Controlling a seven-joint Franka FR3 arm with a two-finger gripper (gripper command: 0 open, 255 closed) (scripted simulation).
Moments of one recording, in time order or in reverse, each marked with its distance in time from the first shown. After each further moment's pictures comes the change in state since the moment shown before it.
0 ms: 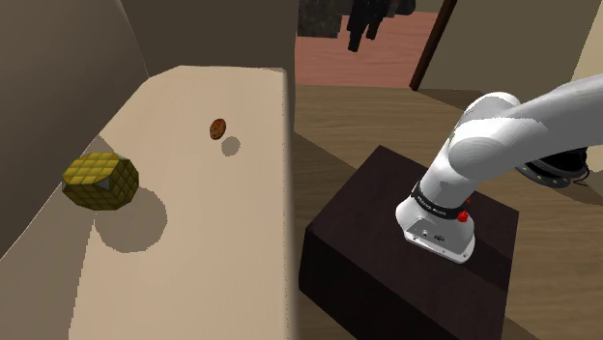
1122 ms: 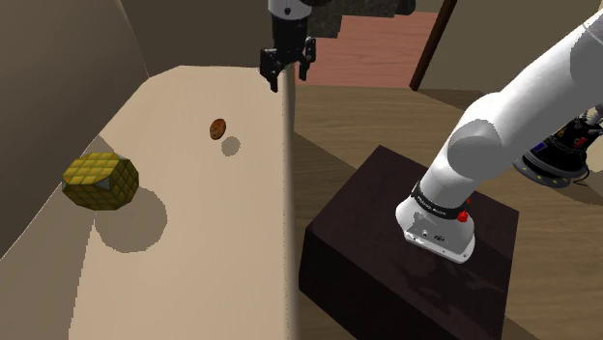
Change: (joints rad) arm -0.016 0.482 0.256 0.116 0.059 0.326 0.463
